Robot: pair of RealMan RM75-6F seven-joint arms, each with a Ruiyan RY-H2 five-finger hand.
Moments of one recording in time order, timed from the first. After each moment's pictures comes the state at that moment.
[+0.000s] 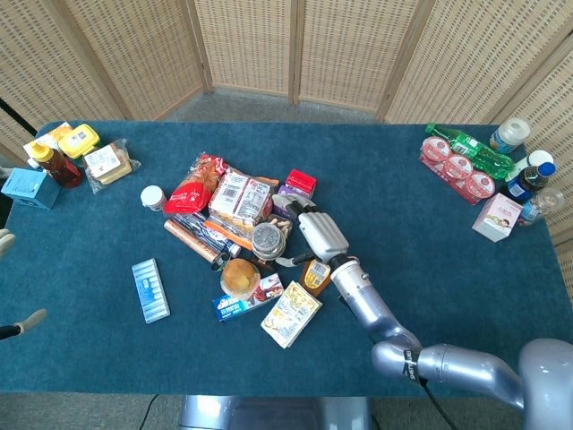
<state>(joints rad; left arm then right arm) -0.04 -0.84 -0.04 -1.89 1.58 1.60 -0.16 0.85 -1.66 0.39 -1.49 -1.04 0.89 -0.04</state>
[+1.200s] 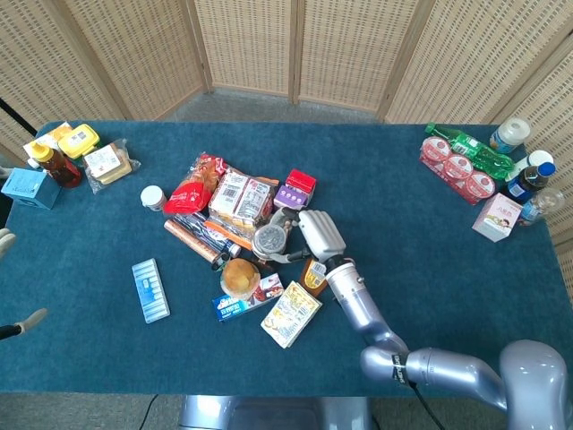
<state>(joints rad) -0.03 -0.85 -0.04 -1.89 1.58 1.60 -0.15 0.84 -1.73 0.38 -1.45 -1.08 1.02 0.01</state>
